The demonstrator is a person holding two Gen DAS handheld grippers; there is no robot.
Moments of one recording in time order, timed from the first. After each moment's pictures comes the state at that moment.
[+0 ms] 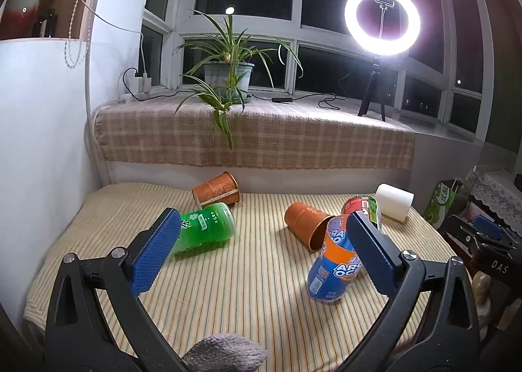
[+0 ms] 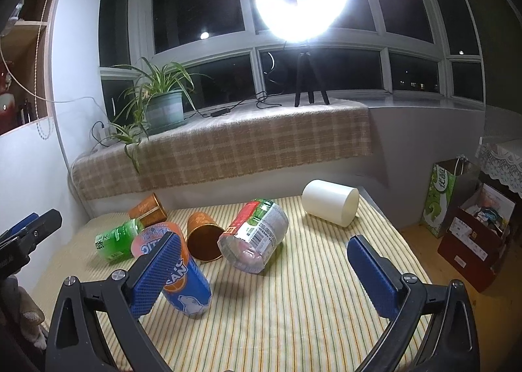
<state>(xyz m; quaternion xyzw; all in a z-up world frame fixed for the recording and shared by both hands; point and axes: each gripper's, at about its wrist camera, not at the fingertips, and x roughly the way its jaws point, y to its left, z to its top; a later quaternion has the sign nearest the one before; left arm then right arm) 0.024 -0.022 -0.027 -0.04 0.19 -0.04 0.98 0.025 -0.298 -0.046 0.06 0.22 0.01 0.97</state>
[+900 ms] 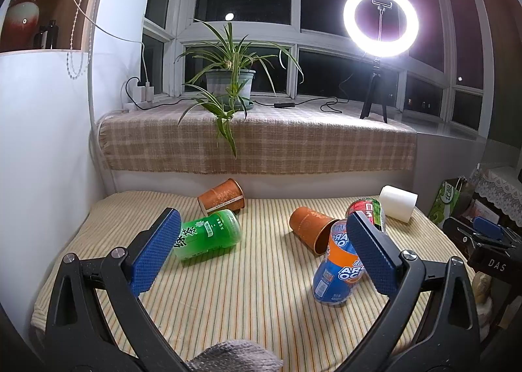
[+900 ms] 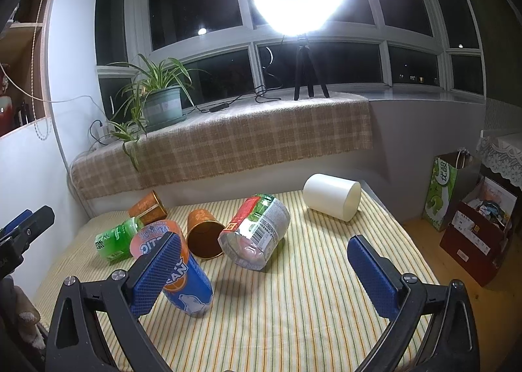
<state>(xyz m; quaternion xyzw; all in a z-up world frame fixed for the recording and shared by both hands) 0.021 -0.023 -0.022 -0.03 0.19 -0.03 0.98 0.030 -0.297 -0.052 0.06 0.23 0.01 0.97</state>
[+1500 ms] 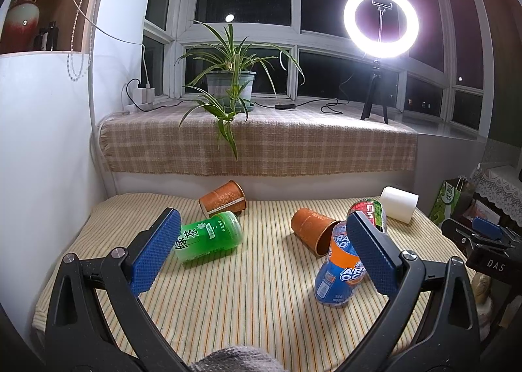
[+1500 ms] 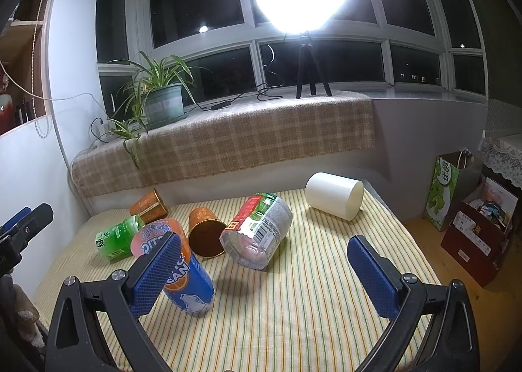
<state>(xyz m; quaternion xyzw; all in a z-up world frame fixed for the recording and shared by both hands) 0.020 -0.023 -0.022 -0.03 0.19 -0.03 0.98 0.033 -0.294 -0.052 0.06 0.24 0.02 0.97</state>
